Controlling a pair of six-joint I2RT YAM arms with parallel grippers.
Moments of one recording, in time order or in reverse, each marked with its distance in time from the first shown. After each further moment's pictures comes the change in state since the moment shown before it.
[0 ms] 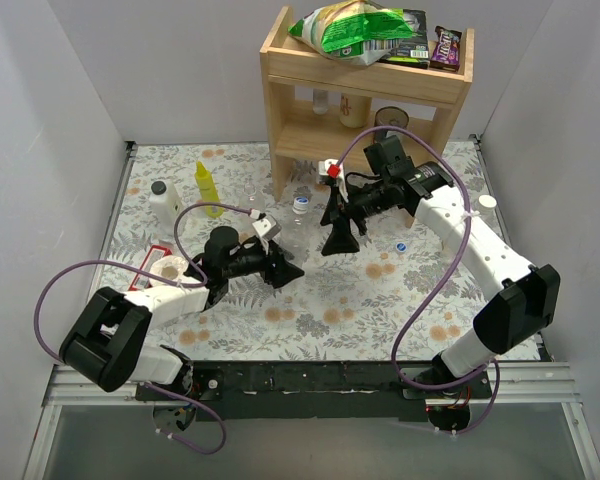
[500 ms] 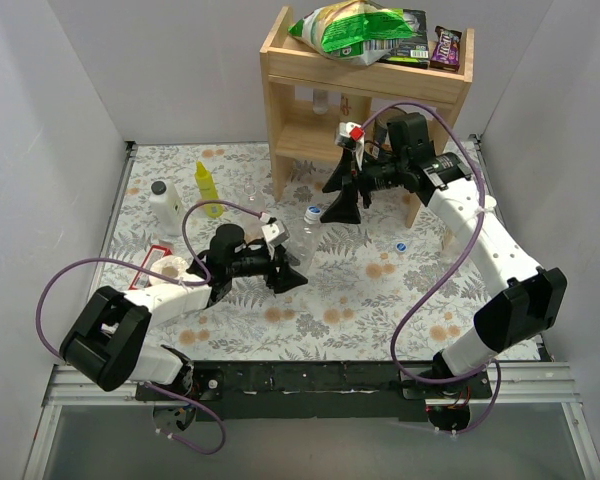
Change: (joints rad) left arm -0.006 0.008 0.033 -0.080 0.084 0.095; right arm -0.100 -0.003 0.052 0.179 -0.064 0.198
